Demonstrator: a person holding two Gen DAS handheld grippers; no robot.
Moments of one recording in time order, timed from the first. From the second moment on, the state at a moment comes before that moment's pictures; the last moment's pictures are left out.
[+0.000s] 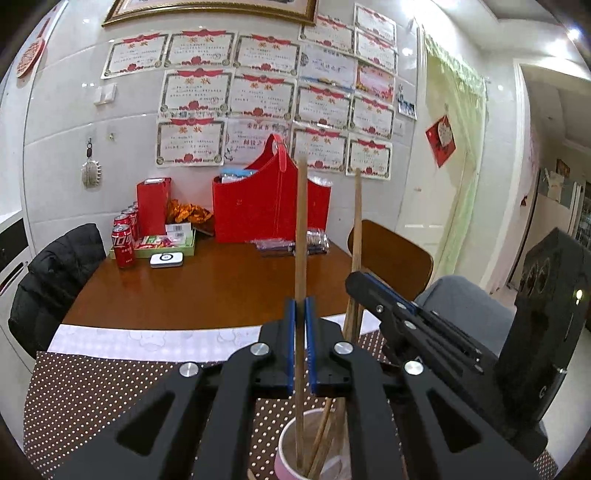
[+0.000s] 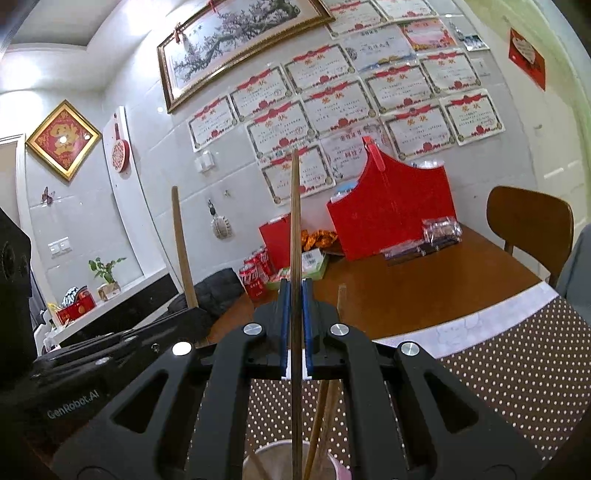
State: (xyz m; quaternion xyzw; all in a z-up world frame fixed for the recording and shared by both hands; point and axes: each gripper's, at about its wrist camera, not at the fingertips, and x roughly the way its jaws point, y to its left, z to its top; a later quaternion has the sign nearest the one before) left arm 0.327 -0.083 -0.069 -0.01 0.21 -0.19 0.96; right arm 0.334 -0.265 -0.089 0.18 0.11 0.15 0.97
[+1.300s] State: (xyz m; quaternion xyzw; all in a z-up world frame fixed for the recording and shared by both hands) left arm 0.148 0.001 -0.117 0.02 0.26 -0.07 0.96; right arm 0.154 -0.277 -0.084 0.14 0.23 0.11 0.96
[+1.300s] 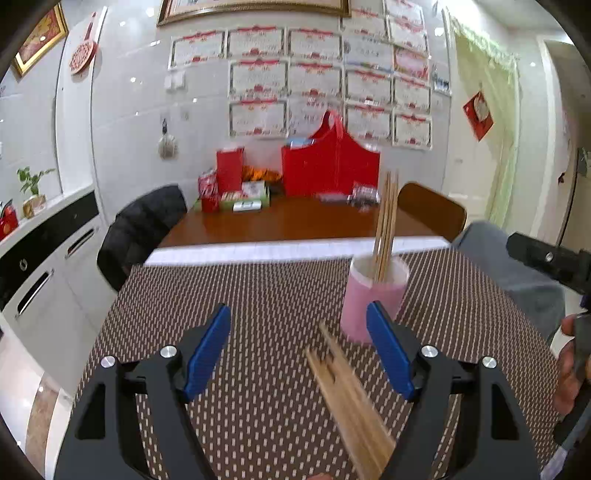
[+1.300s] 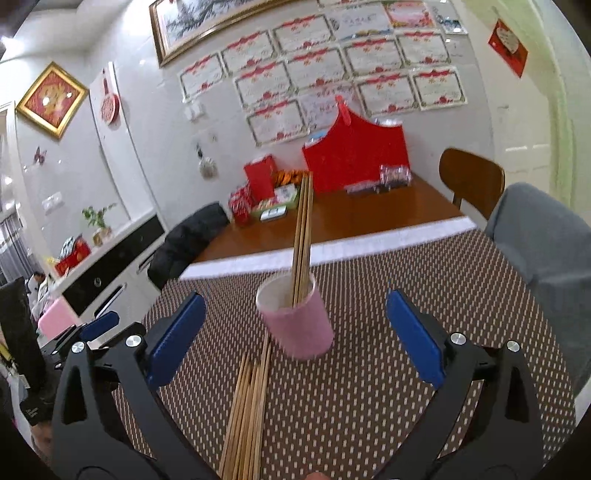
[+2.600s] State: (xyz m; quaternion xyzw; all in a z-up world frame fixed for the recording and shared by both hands) left arm 0.139 -0.010 -0.262 0.02 0.44 -0.06 0.90; right arm 0.141 -0.262 -0.181 0.12 0.36 0.11 0.92
